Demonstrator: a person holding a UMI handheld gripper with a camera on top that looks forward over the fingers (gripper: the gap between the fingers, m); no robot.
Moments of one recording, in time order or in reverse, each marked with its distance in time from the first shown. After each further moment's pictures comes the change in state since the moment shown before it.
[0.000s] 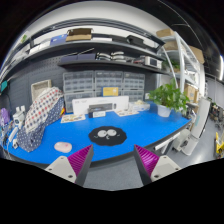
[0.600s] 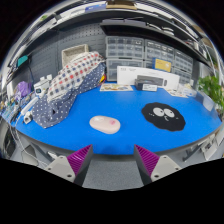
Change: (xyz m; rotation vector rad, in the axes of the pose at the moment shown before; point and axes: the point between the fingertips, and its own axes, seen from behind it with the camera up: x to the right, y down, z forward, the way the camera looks) arm -0.193 0.116 0.085 -0.248 -0.354 -0.159
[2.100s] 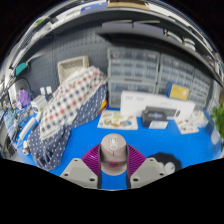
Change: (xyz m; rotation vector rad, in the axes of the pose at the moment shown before) arm 0.019 -0.213 0.088 0.014 -0.083 -0.066
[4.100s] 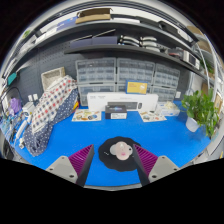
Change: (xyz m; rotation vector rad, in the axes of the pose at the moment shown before) arm 0.142 0.043 -0.152 0.015 0.165 0.091
